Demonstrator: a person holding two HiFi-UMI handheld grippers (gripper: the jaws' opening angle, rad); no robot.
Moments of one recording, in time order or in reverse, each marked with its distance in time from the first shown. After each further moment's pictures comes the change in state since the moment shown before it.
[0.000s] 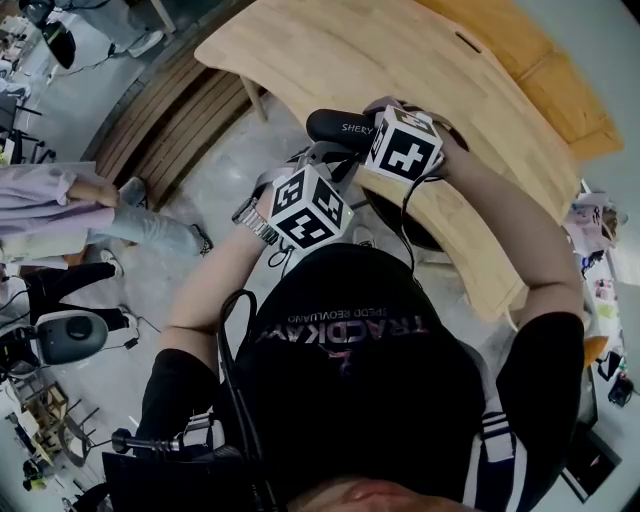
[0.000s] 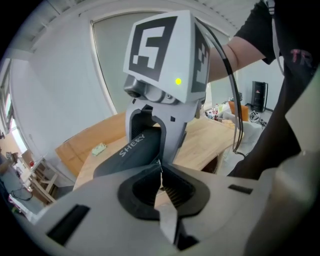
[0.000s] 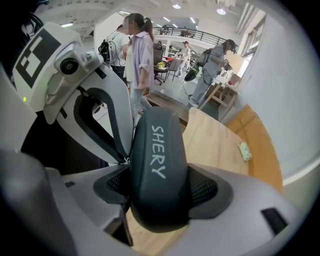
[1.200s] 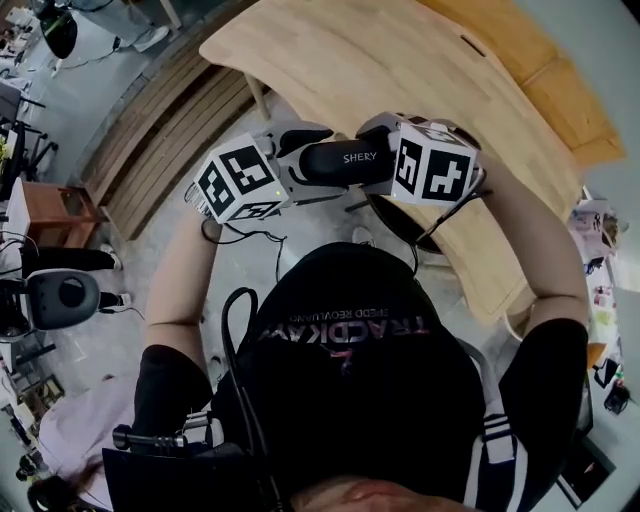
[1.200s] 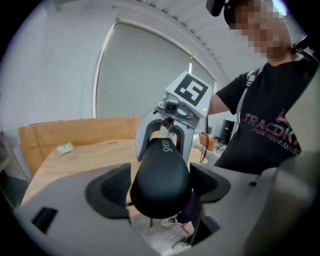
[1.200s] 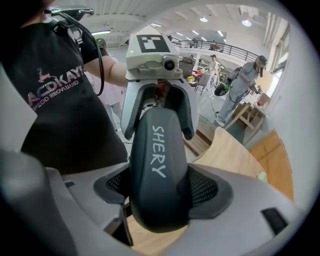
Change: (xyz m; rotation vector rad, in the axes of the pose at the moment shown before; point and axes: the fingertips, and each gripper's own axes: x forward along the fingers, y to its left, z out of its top) left arm -0.063 0.011 0.016 -0.159 -0.274 -0.388; right arm -0.045 0.058 0.023 -0.239 -0.146 0.221
